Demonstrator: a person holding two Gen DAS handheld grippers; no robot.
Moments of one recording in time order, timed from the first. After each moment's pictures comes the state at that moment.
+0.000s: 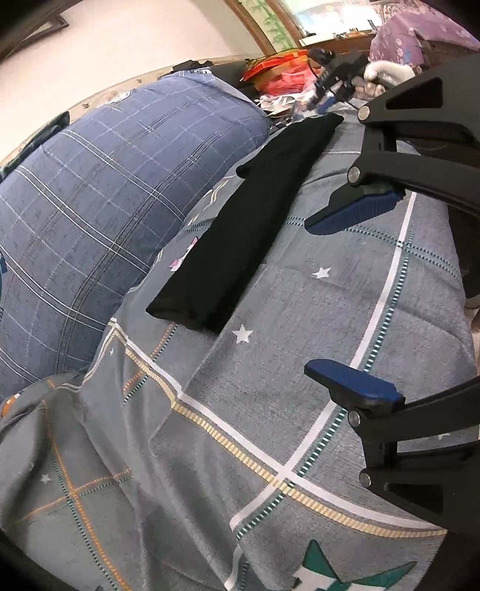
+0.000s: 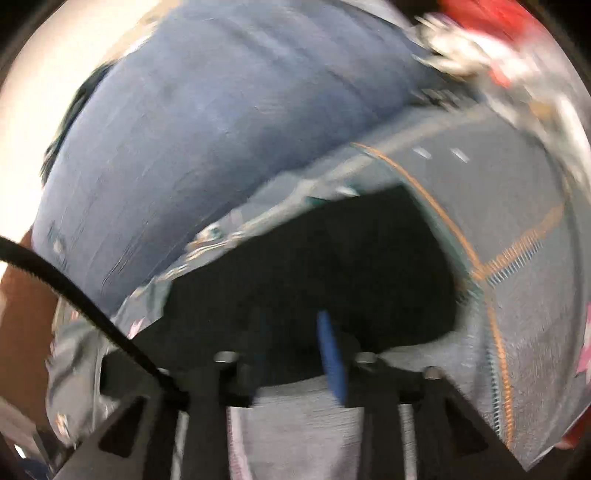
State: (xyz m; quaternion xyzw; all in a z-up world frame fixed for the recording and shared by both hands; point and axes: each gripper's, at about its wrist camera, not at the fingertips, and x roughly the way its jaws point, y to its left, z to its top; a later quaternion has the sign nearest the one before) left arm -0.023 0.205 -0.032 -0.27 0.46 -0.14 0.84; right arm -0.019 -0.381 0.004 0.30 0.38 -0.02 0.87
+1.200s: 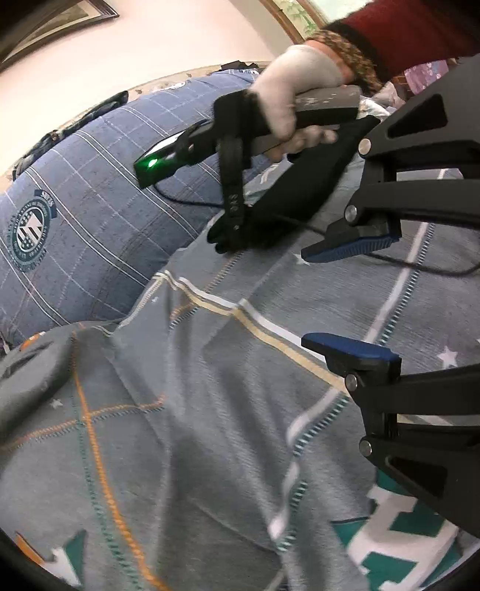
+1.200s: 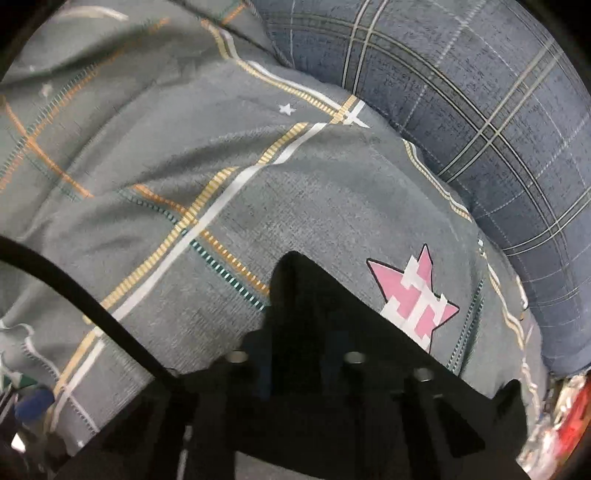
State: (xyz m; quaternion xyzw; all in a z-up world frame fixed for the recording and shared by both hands) left arm -0.011 0.291 -0.043 -0.32 0.41 -0.12 0.85; right arm 0.188 0.147 -0.029 -0.21 0.58 0.16 0.77
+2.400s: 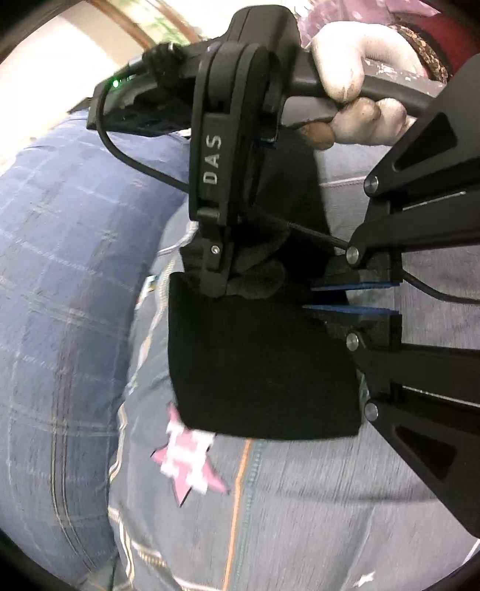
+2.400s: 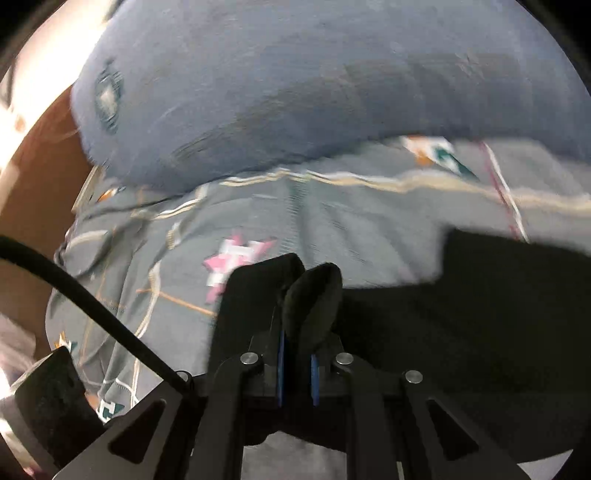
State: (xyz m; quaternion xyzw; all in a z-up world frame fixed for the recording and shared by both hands) left arm 0.083 -0.002 -0.035 -0.12 0.50 -0.28 0.81; right arm 0.140 -0.144 -0.017 0.20 0.51 0.15 0.82
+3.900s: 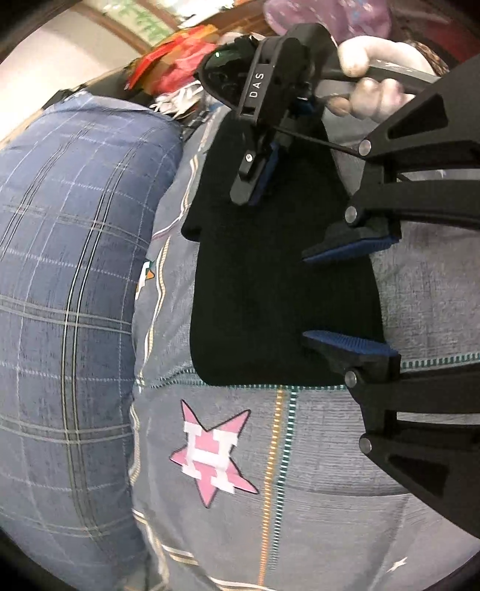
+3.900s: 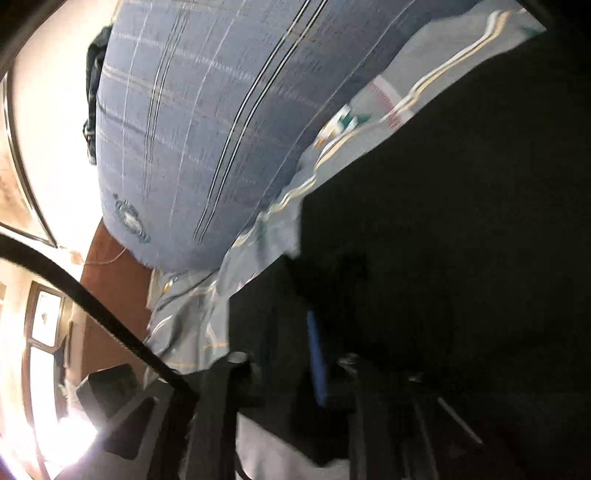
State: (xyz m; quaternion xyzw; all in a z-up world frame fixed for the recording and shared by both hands) left arm 0.106 -0.011 -0.033 -0.06 0.49 -0.25 0.84; right arm 0.105 -0.247 -0.090 0.46 0.39 0.19 0.77
